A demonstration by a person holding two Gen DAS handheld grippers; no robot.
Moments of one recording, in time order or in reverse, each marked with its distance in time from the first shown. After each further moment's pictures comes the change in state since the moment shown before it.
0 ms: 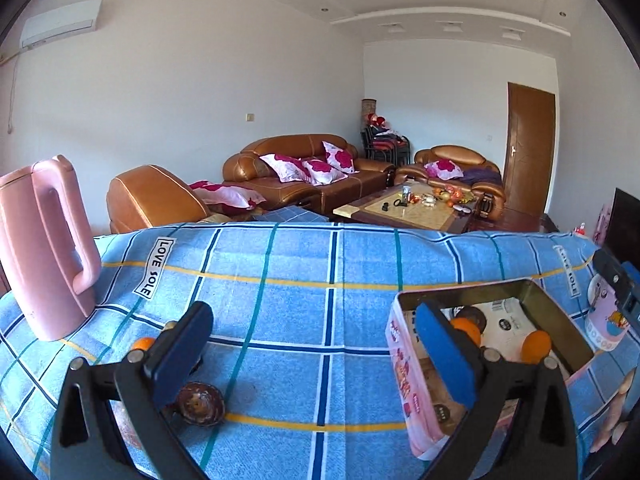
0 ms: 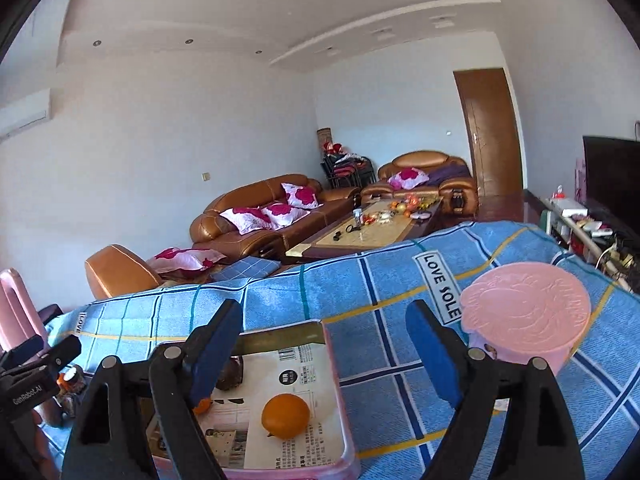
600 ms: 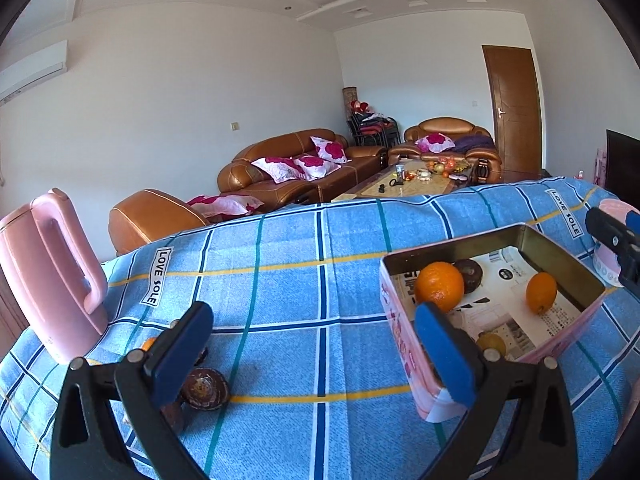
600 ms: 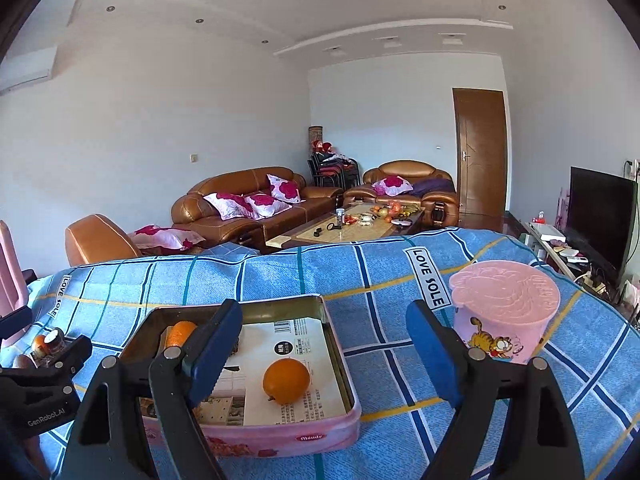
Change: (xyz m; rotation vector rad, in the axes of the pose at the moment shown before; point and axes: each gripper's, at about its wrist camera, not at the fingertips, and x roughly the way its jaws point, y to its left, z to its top) left arm -0.015 -0.025 -0.017 0.157 0.005 0.006; right arm -0.023 0.023 -0.017 -0.056 0.053 -0.053
